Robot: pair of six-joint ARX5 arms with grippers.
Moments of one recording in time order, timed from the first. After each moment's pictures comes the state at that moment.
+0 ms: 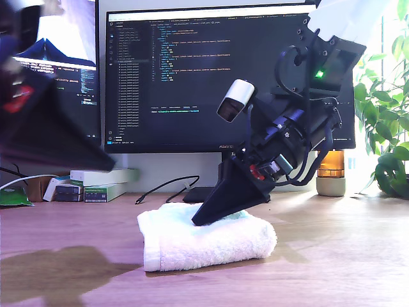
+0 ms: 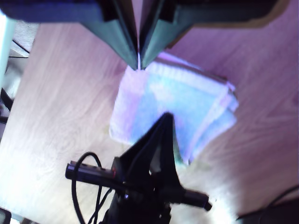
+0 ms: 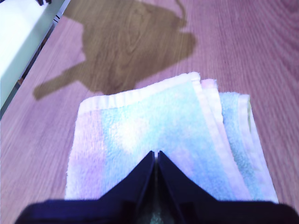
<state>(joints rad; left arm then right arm) -0.56 0.96 0.33 0.07 0.46 0.03 0.47 2.00 1.23 -0.54 -0.88 -1.11</state>
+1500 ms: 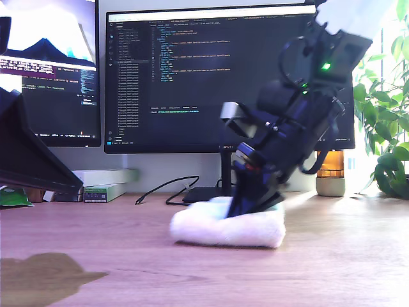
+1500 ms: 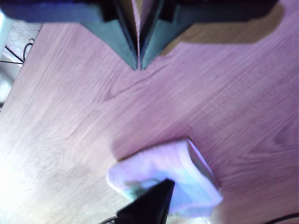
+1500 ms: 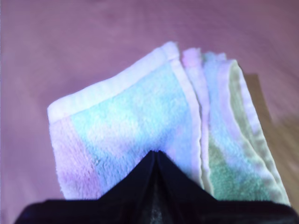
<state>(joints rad) -0.56 0.87 0.29 -0.03 0.38 0.00 0.39 1.97 1.28 -0.50 -0.42 -0.30</state>
